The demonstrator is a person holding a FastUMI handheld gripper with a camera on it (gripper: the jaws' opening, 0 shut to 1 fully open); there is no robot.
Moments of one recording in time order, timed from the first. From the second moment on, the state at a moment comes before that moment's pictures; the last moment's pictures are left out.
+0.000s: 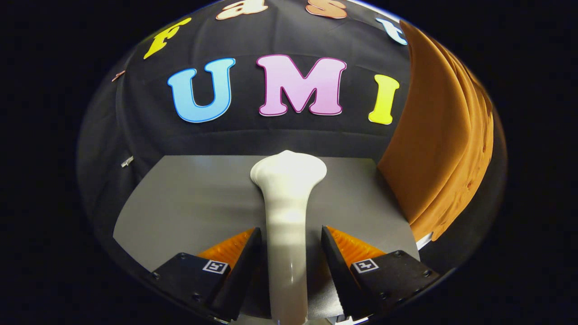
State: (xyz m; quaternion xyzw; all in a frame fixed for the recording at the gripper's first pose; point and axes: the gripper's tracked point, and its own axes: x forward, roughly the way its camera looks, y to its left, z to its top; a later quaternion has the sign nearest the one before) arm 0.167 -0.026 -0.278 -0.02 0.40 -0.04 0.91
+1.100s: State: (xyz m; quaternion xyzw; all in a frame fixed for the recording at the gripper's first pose) arm 0.160 -0.007 -0.216 0.02 0.31 0.01 0.95
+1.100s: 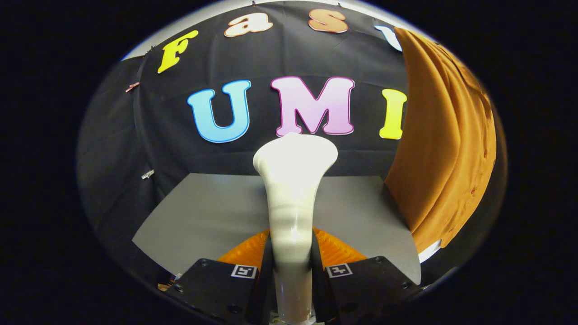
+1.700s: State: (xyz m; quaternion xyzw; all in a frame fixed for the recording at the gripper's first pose) arm 0.062 -0.003 -0.127 0.02 0.19 -0.03 0.98
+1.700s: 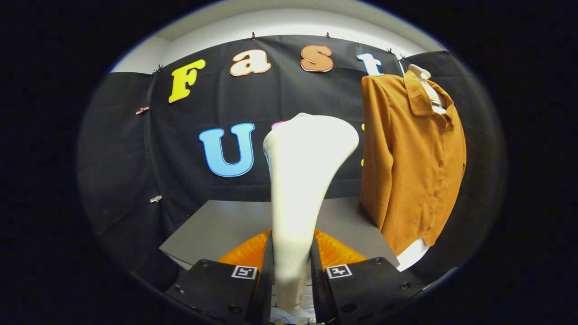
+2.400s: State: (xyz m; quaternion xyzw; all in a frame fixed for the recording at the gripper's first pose) arm -0.013 -0.143 -0.088 0.03 0.14 -0.11 0.98
